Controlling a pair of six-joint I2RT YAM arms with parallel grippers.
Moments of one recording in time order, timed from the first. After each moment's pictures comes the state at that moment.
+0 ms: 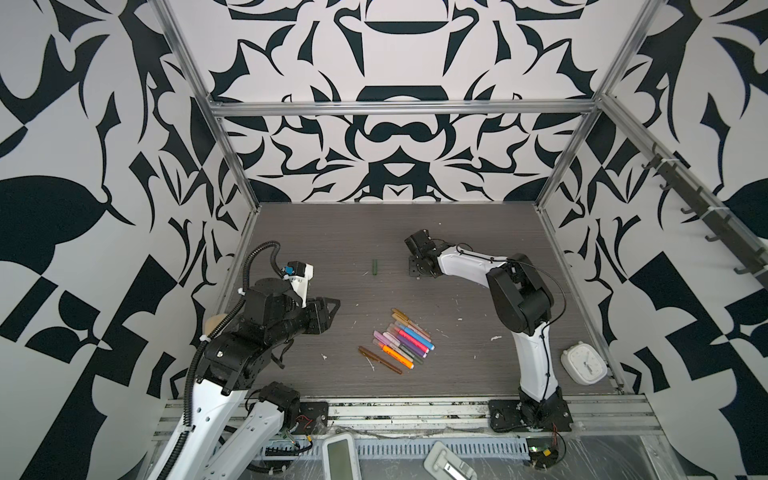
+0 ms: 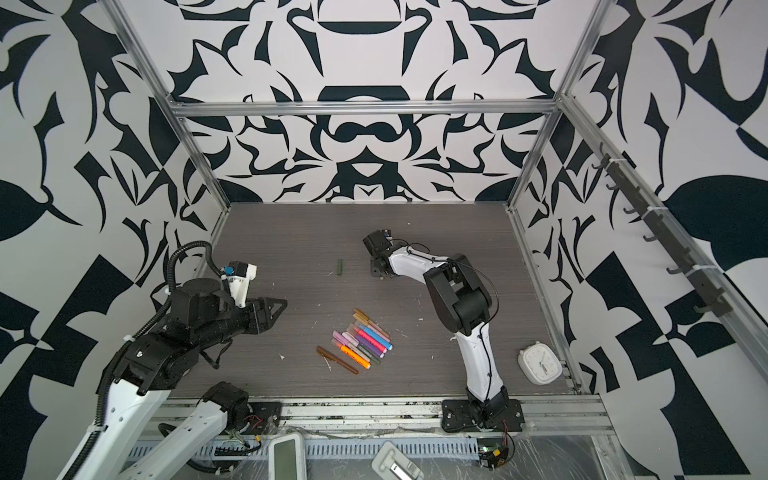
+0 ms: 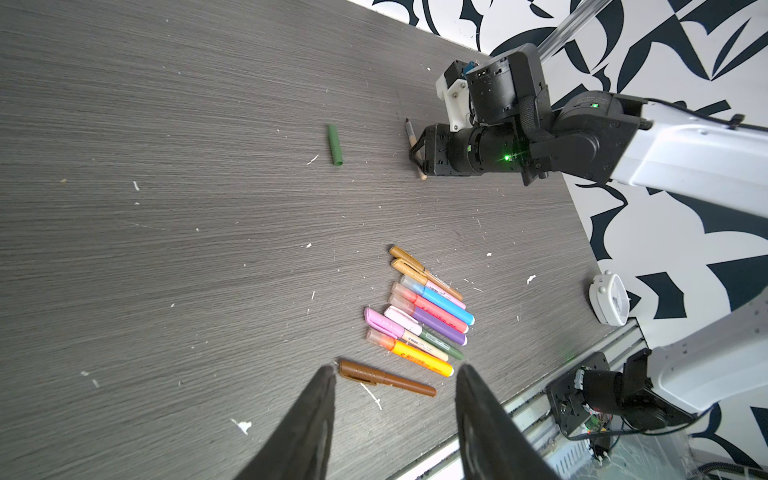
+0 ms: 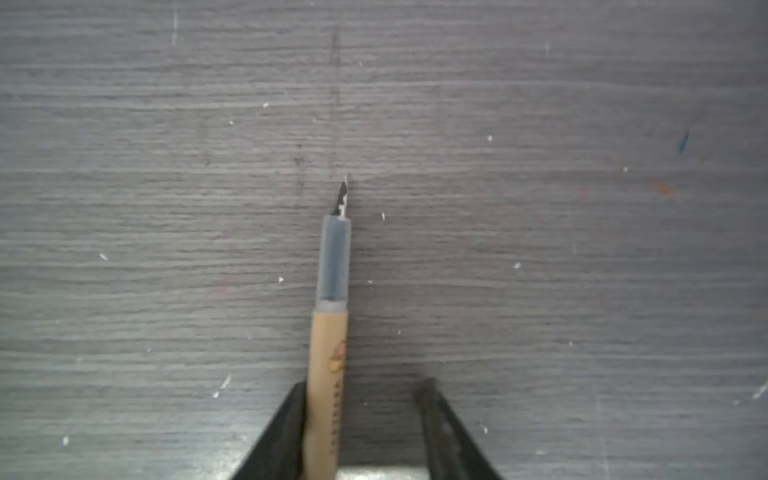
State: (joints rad) left arm -0.41 0.64 0.91 -0.90 0.24 -0.44; right arm 0.59 2.13 1.48 -0.45 0.25 0.52
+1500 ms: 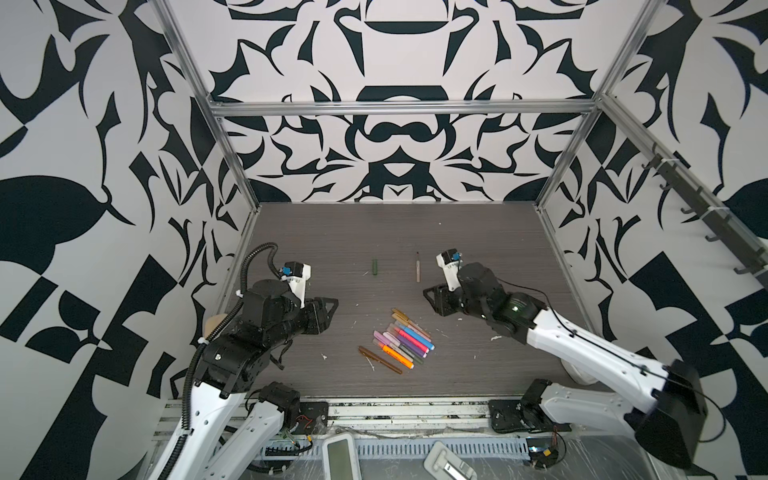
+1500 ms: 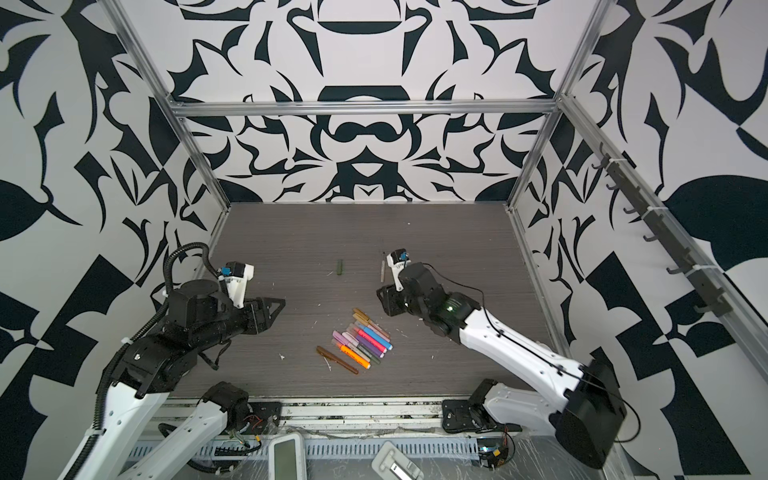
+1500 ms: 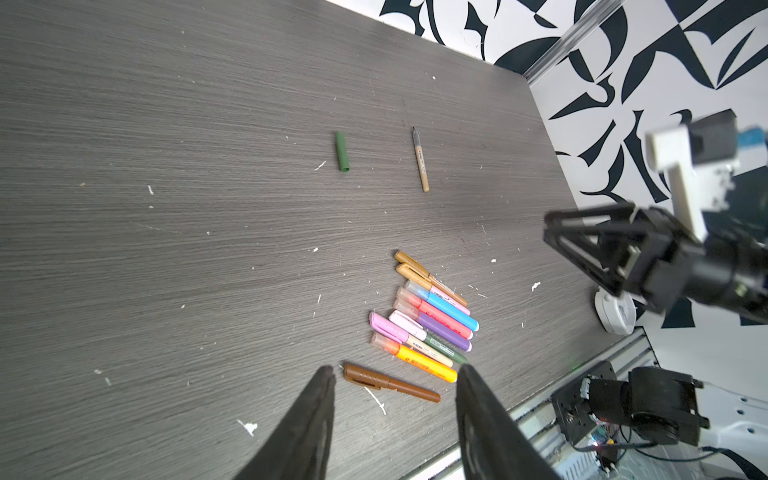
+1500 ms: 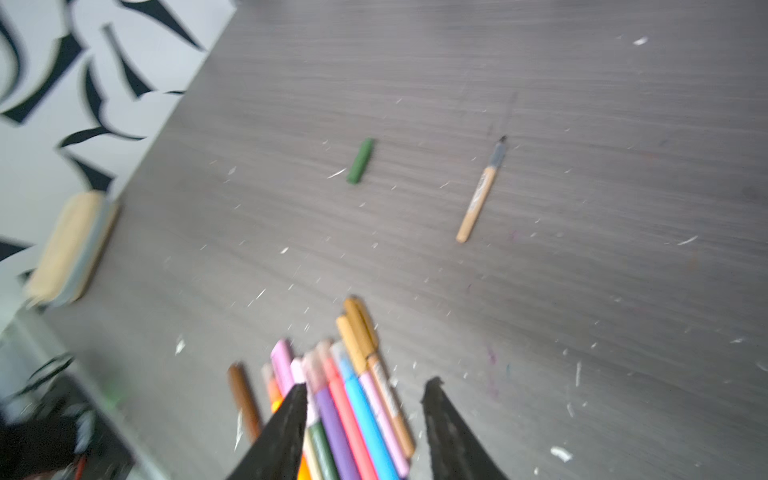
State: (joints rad) left arm -0.41 0.62 0.90 -0.90 0.22 -0.45; right arm 0.75 1.08 0.79 -0.39 -0.06 0.47
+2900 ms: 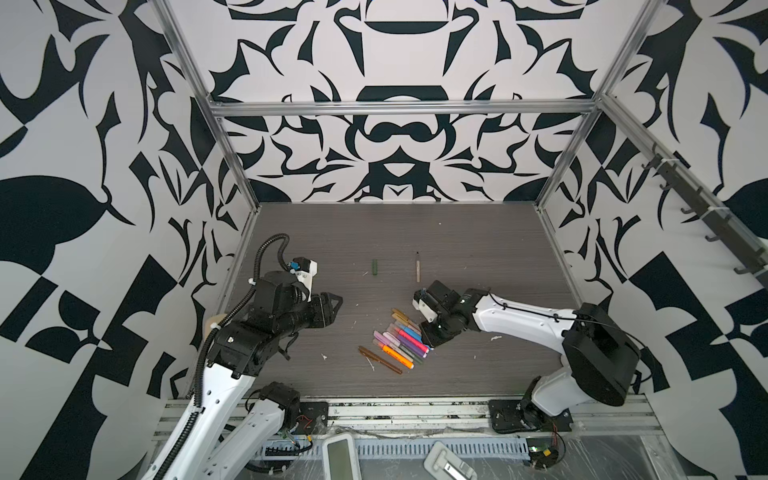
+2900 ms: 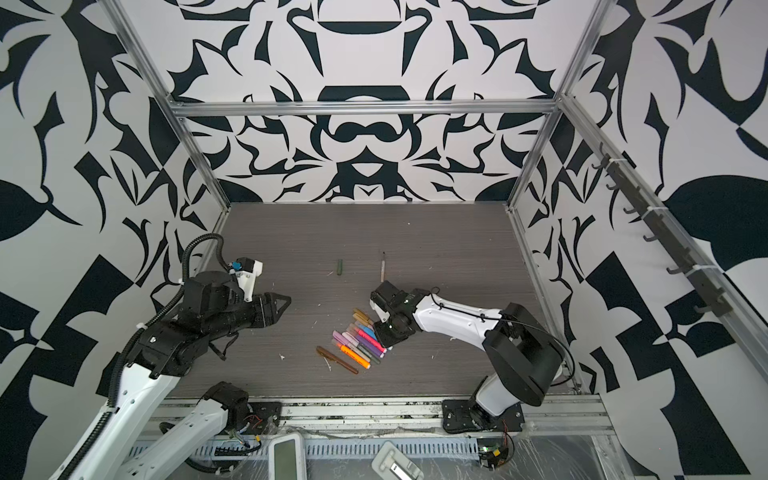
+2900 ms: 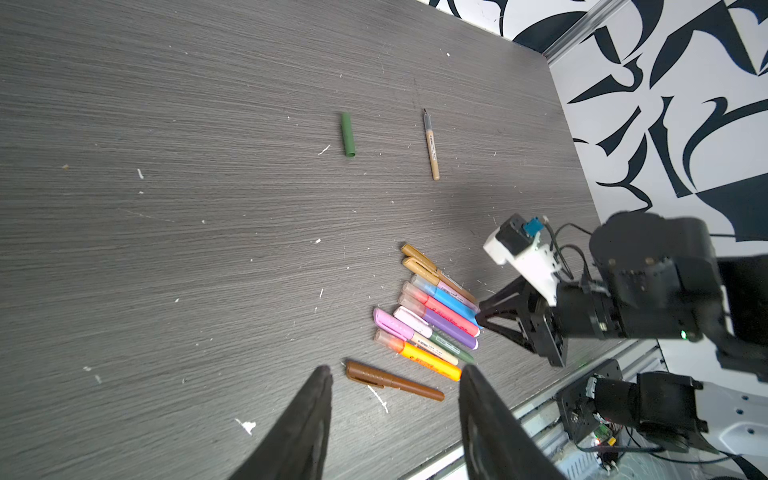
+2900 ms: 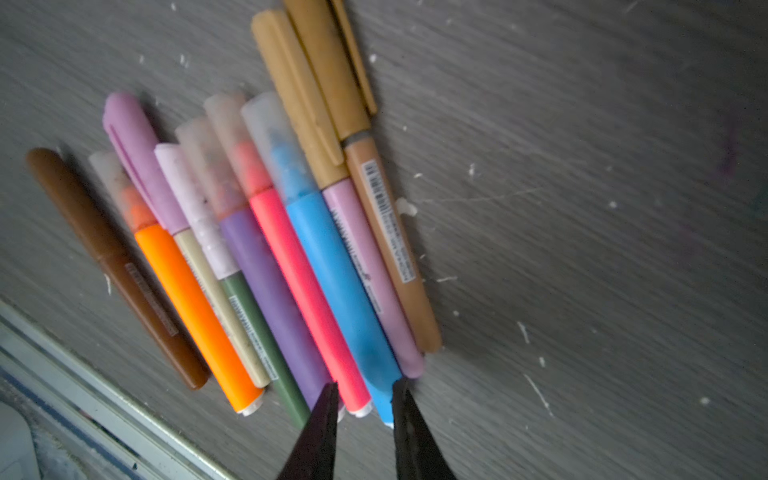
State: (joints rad) left arm -0.41 0.72 0.90 -0.87 0.23 -0.46; right arm 0.84 1.52 0.88 -0.62 -0.19 0.40
